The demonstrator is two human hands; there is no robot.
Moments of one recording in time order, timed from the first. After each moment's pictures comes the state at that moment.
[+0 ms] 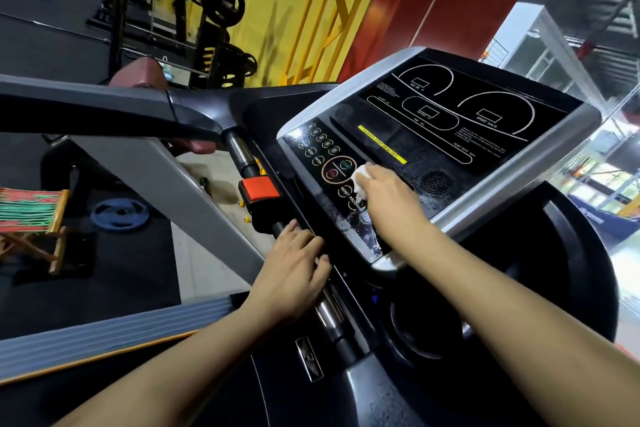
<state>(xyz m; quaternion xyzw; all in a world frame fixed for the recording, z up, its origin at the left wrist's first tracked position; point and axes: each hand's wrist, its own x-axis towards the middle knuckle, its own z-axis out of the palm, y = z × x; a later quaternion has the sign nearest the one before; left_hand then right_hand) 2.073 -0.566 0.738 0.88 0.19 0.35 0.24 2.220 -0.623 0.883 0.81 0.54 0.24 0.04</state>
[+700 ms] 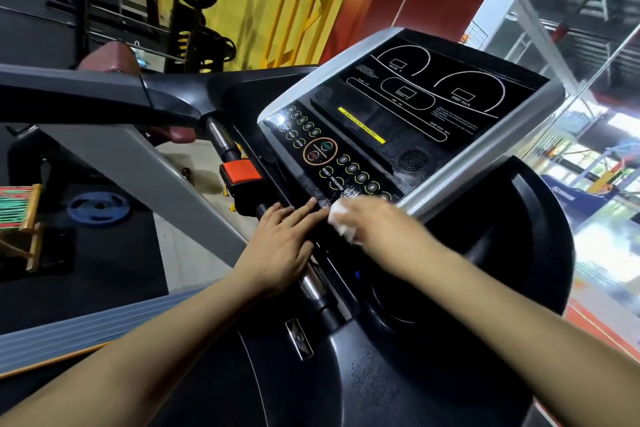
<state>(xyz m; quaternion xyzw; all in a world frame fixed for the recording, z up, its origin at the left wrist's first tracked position) 2.067 -0.562 0.746 0.93 0.14 0.27 0.21 2.184 -0.696 0.875 0.76 0.64 0.12 0.08</state>
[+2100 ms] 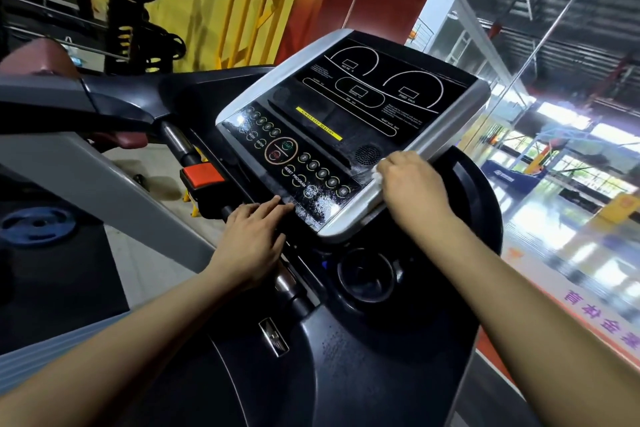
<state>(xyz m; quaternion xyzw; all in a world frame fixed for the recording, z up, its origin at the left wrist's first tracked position) 2.066 -0.569 0.765 0.93 0.18 0.25 0.22 2.225 -0.737 0.926 0.82 0.45 0.34 0.10</state>
